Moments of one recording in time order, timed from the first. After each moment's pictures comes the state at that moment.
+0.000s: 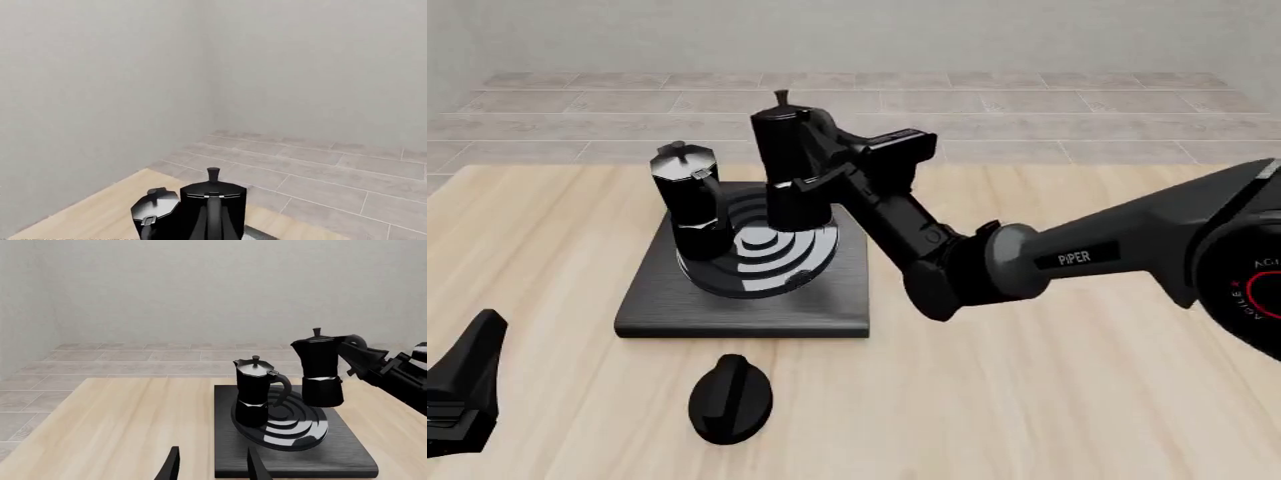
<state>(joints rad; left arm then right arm) 0.00 0.00 0.00 0.00 0.00 0.67 2.03 -1.10 -1.11 0.16</state>
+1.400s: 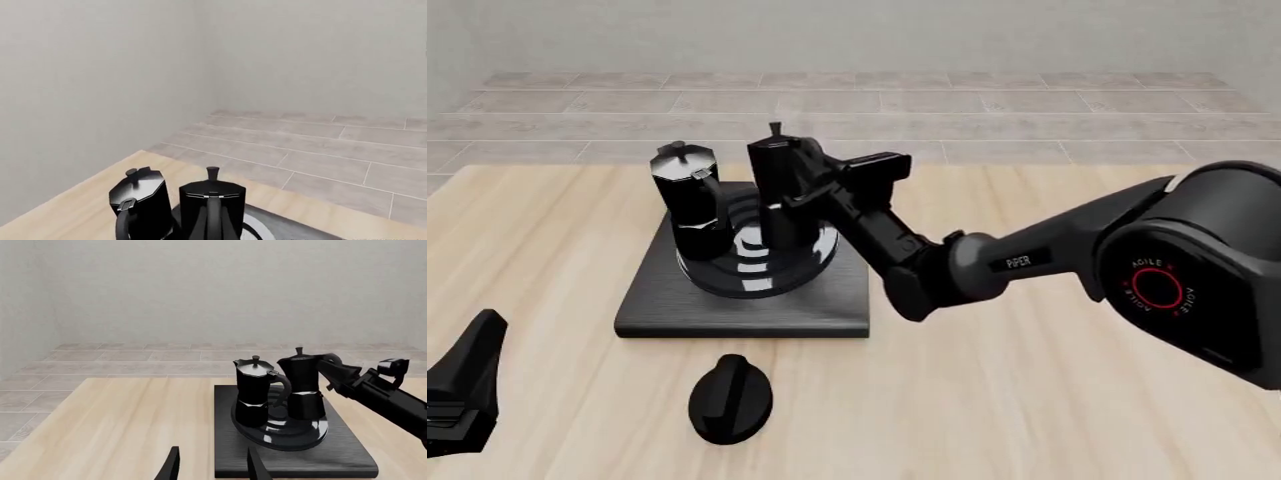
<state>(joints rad) 0.00 0.00 0.00 0.00 0.00 0.66 2.19 -1.23 -1.06 0.21</state>
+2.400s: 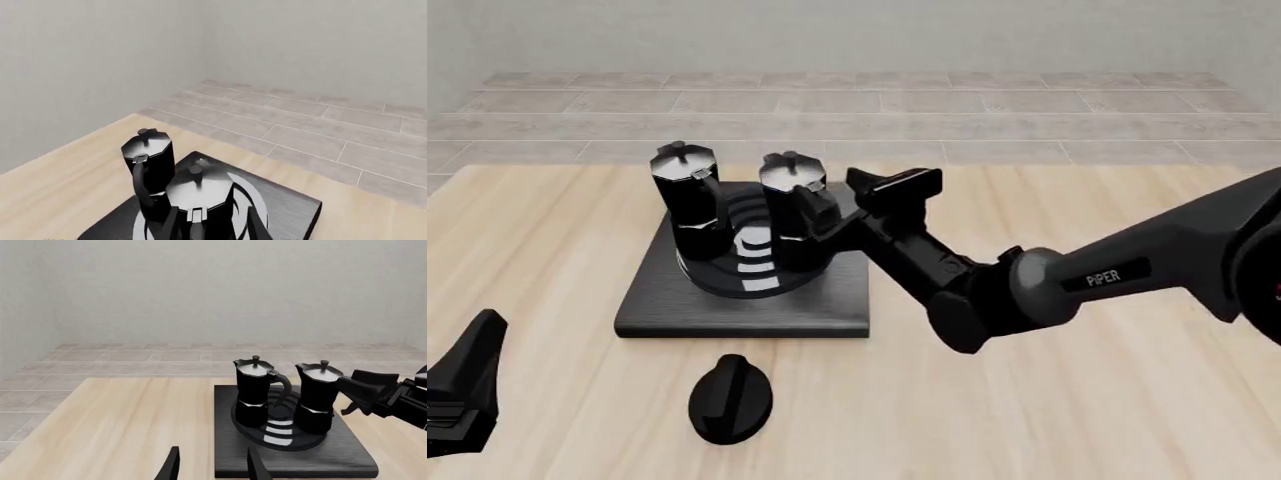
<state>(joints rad) 0.00 0.00 0.00 0.00 0.00 0.68 1.98 -0.94 -1.01 0.11</state>
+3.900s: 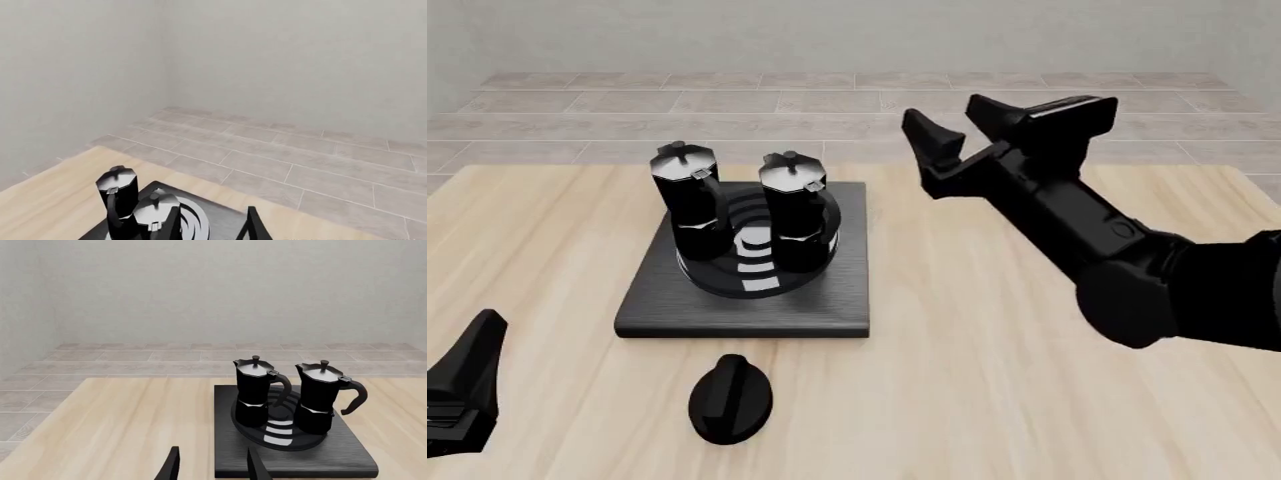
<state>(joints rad) 0.00 0.00 0.00 0.00 0.00 0.52 1.47 -0.68 -0.84 0.05</state>
